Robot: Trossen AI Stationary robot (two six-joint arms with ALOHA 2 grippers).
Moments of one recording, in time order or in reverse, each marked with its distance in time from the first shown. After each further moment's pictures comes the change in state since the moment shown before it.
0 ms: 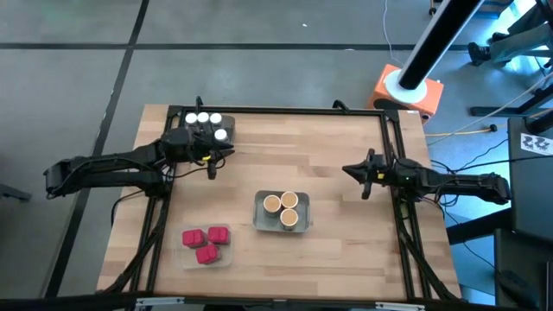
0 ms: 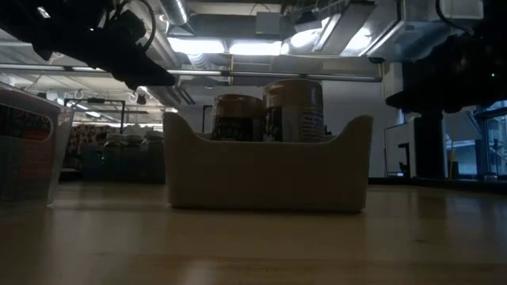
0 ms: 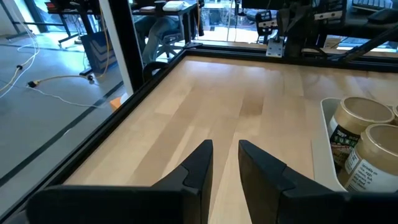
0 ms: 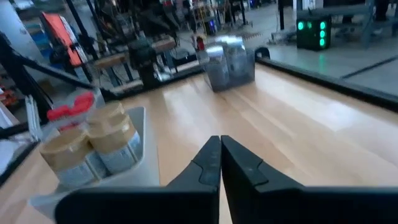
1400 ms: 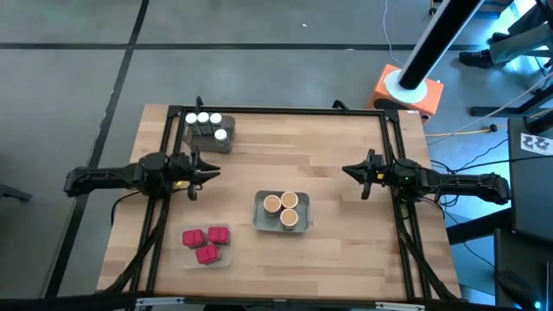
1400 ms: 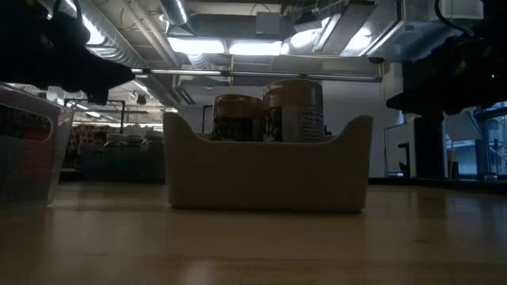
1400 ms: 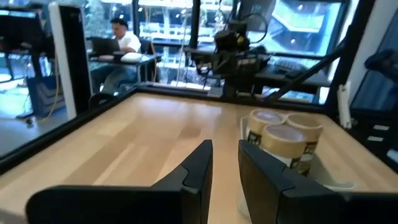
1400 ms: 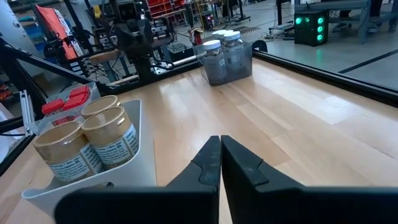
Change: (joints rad) left arm -0.283 -0.661 -0.355 -0.047 -0.089 -0.136; right arm 0.000 -0.002 -0.003 -0.027 0.007 0.002
